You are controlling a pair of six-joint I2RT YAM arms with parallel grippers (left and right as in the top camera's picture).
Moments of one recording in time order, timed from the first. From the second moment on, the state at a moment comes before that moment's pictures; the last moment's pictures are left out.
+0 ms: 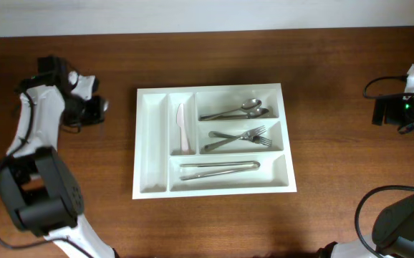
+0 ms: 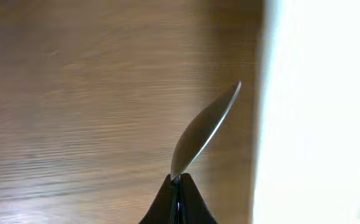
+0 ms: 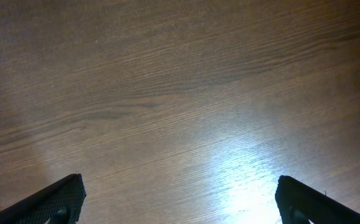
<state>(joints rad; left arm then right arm) 0.21 1.96 1.60 -1.03 0.26 0.19 -0.48 1.71 1.63 -1.17 0.06 -0.21</state>
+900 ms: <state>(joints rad) -0.11 1.87 1.62 -1.13 0.17 -0.13 -0.48 1.71 1.63 -1.17 0.06 -0.21</state>
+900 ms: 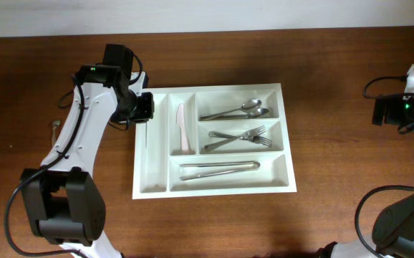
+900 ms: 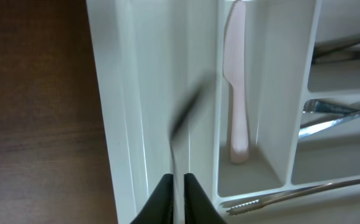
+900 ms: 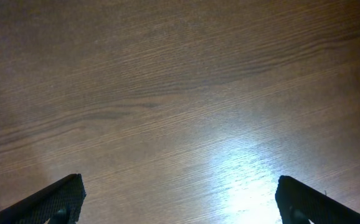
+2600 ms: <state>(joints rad) 0.41 1.97 1.63 -1.08 -0.12 0.22 -0.48 1.71 1.63 -1.17 0.06 -0.21</state>
